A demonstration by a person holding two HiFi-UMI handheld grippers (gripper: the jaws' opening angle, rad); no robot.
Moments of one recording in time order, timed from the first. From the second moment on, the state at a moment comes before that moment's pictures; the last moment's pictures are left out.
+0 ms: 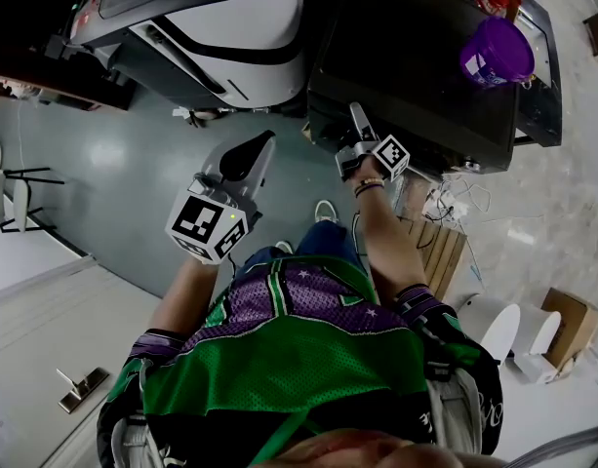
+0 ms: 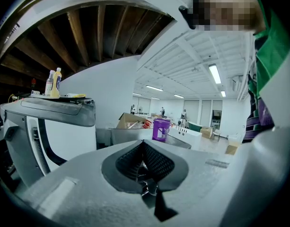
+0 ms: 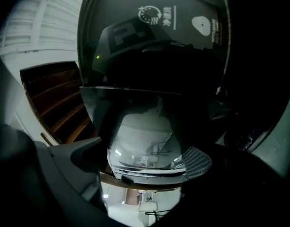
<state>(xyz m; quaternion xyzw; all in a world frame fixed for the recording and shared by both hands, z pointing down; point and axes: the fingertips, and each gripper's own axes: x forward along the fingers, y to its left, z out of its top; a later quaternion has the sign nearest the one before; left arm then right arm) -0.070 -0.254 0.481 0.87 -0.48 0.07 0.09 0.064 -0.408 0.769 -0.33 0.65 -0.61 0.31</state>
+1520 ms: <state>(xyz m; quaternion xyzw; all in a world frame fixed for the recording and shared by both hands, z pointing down) -0.081 -0.197 0.440 0.87 -0.49 0.03 0.07 0.055 -0.336 0.766 -0.31 0.65 -0.63 0.27</state>
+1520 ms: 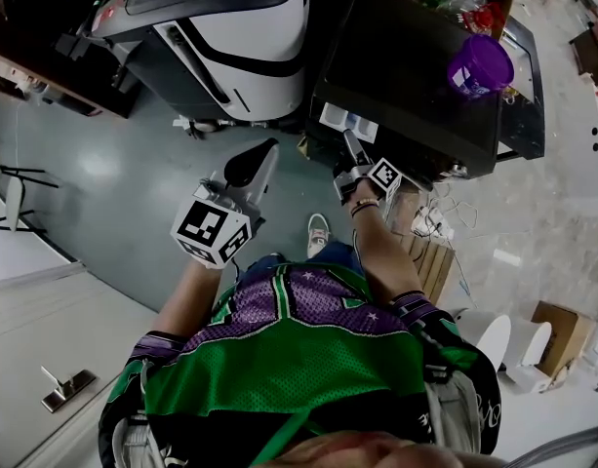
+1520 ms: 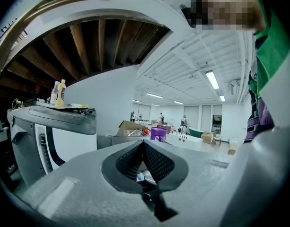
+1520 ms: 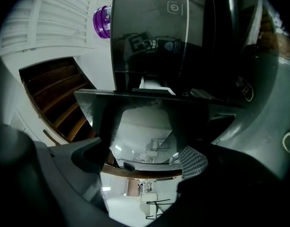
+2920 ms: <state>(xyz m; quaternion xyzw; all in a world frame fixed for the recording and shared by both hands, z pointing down) -0.090 -0.146 0.419 0.89 -0.45 0.01 0.05 0.042 -0.245 0.775 -0.32 0.68 -0.63 0.20</state>
